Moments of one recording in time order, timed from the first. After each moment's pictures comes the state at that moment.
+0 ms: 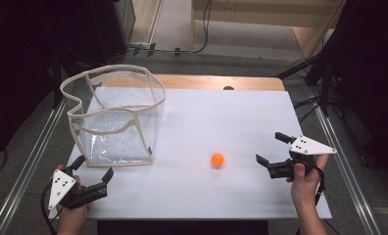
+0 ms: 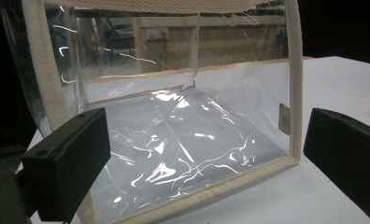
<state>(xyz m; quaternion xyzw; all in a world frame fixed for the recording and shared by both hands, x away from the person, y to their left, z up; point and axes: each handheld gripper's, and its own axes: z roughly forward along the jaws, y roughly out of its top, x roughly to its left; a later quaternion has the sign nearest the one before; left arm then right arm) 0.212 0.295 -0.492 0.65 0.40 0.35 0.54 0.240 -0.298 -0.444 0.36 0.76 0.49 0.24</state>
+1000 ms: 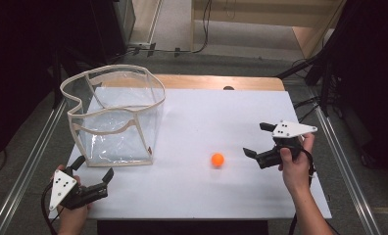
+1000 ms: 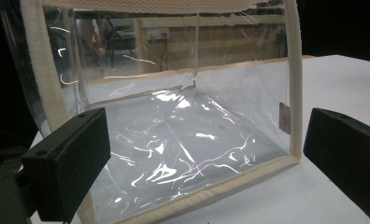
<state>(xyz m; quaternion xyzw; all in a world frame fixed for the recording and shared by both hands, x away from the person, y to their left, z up) 0.212 0.294 -0.492 0.65 0.40 0.35 0.54 0.274 -0.267 -0.416 0.31 0.81 0.46 0.20</state>
